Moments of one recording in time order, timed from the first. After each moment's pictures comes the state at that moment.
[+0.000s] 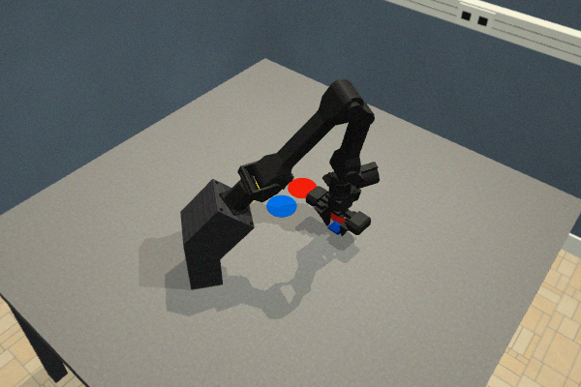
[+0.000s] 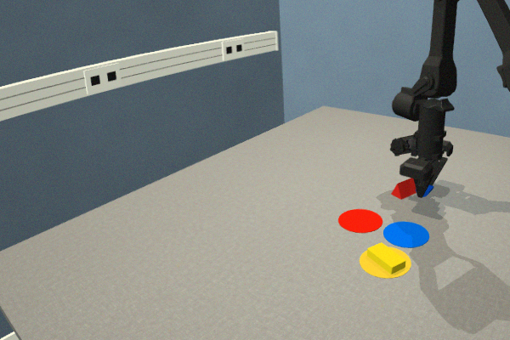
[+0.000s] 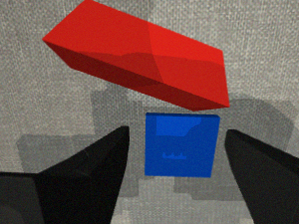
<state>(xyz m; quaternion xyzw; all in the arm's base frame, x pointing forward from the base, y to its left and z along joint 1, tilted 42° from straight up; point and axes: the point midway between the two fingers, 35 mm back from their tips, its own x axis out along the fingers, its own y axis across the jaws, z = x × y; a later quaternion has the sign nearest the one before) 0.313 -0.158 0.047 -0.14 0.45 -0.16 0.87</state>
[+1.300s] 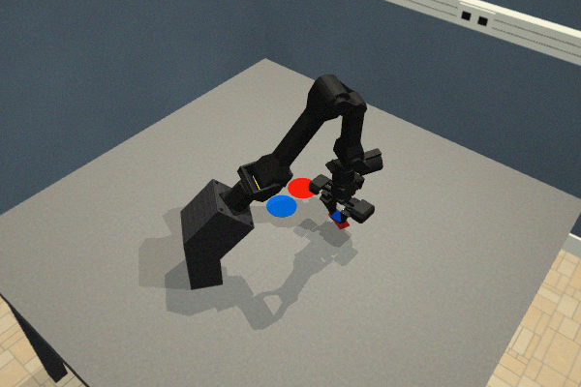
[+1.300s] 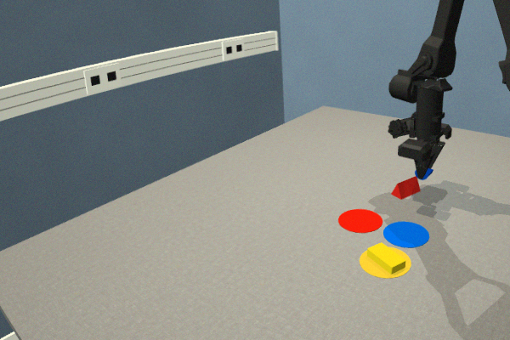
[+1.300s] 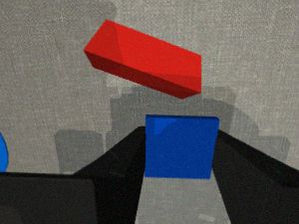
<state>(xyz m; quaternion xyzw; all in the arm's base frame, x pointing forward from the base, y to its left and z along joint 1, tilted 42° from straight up) 0.297 -0.142 0.081 -0.14 0.45 -0.16 0.87</state>
